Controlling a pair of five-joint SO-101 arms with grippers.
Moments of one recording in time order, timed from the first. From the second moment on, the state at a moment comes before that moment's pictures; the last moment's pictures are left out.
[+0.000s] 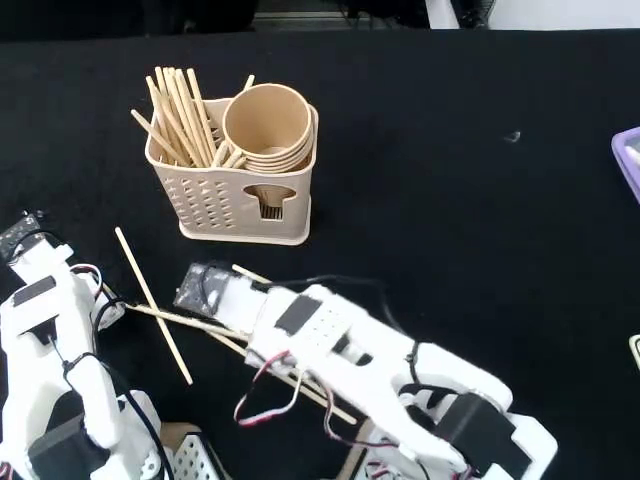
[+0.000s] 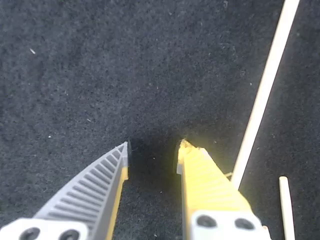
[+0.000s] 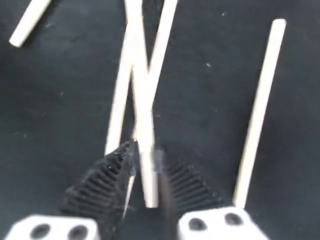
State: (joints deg) left arm -36.9 -27.4 61.6 48.5 6.8; right arm -49.6 -16.5 56.3 45.1 20.9
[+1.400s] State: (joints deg) left arm -36.9 -27.4 61.6 48.5 6.8; right arm -20.5 -42.2 73.7 48.1 42.4
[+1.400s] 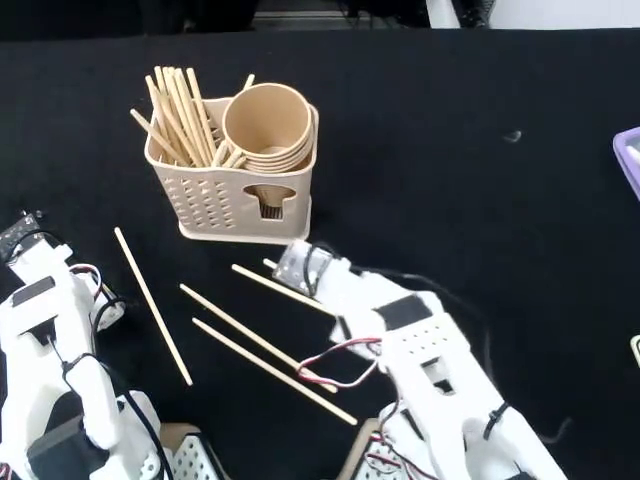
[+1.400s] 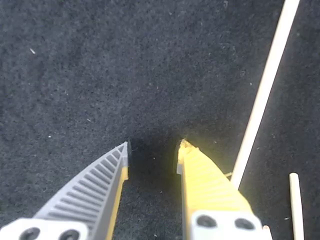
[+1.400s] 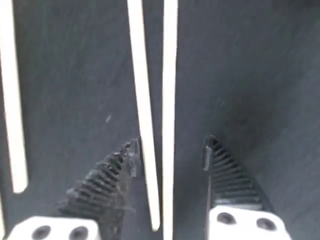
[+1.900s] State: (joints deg) left arm -36.9 -27.4 61.6 48.5 6.8; right arm -22.1 -22.1 66.1 43.0 39.3
